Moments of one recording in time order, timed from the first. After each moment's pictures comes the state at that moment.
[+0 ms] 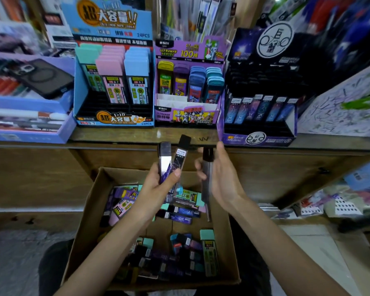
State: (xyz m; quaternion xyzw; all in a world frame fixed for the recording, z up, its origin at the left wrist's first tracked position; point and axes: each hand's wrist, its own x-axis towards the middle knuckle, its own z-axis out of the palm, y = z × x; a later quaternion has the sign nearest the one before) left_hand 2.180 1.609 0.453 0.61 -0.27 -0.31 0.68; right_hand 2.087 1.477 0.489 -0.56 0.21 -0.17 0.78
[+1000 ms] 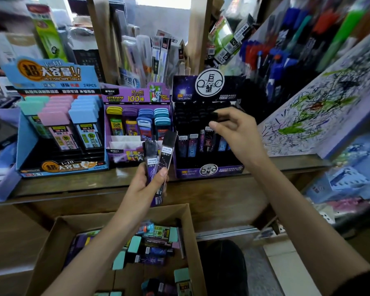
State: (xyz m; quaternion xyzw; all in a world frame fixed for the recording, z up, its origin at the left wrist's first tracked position) left_hand 2.170 1.531 0.523 0.60 -0.31 -0.30 0.67; right_hand 2.063 1.337 0.599 -0.78 0.16 -0.39 0.46
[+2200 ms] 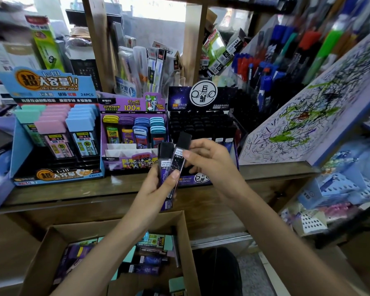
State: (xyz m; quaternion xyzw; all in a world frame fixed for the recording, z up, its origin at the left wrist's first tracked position) left_hand 2.154 1.514 0.539 0.56 -0.38 -0.31 0.67; right_hand 2.061 1.397 0.592 -0.71 0.20 -0.27 0.61
